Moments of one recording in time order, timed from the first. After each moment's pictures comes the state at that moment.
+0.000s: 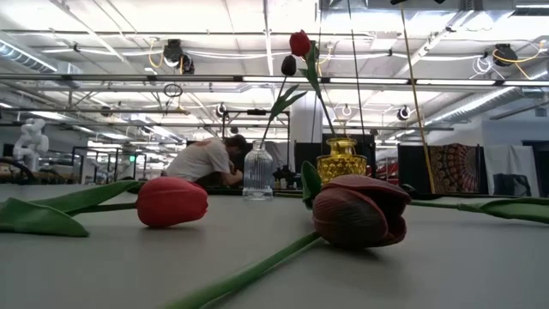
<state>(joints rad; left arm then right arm) -0.20 1.10 1.63 -0.65 -0.26 -0.34 -0.46 1.12 1.70 -1.10 0.05 0.25</state>
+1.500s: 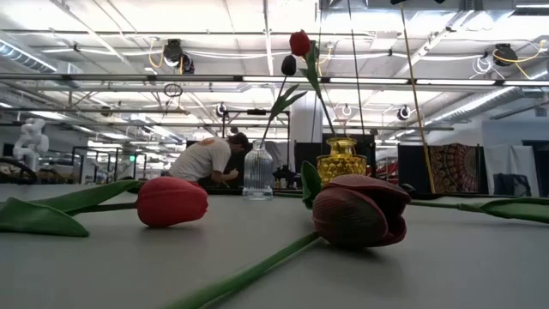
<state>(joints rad) -0.38 1.63 1.91 -1.33 -0.06 -0.57 -0.46 1.12 1.70 -1.10 0.05 0.25</state>
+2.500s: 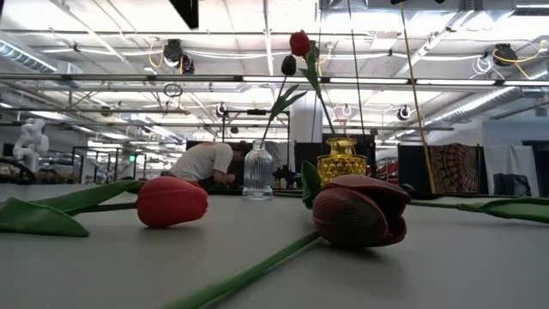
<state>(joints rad) -0.25 1.67 1.75 -1.36 -0.13 -0.33 -0.46 1.12 1.70 -1.10 0.05 0.25</state>
